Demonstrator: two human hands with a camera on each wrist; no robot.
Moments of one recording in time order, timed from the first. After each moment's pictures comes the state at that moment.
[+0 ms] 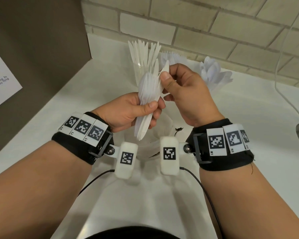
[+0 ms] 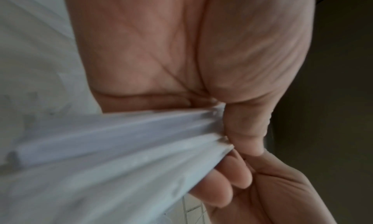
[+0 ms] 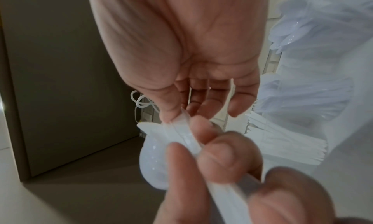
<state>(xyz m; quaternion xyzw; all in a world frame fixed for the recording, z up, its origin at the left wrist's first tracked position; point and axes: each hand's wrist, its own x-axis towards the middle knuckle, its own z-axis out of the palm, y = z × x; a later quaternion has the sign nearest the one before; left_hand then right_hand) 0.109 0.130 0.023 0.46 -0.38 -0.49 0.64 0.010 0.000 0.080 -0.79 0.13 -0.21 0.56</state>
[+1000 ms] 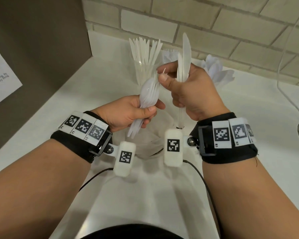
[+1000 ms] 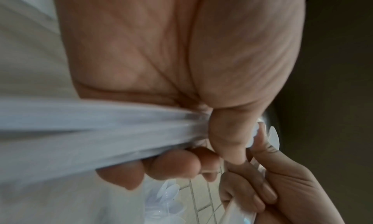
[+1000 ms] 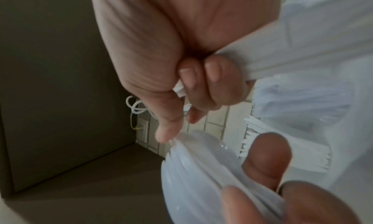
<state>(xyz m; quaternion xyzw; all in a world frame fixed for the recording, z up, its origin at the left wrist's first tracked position) 0.113 0.129 0.009 0.54 -0.36 -0.48 0.60 0.009 -0.004 0.090 -0.76 0.14 -0.19 0.61</state>
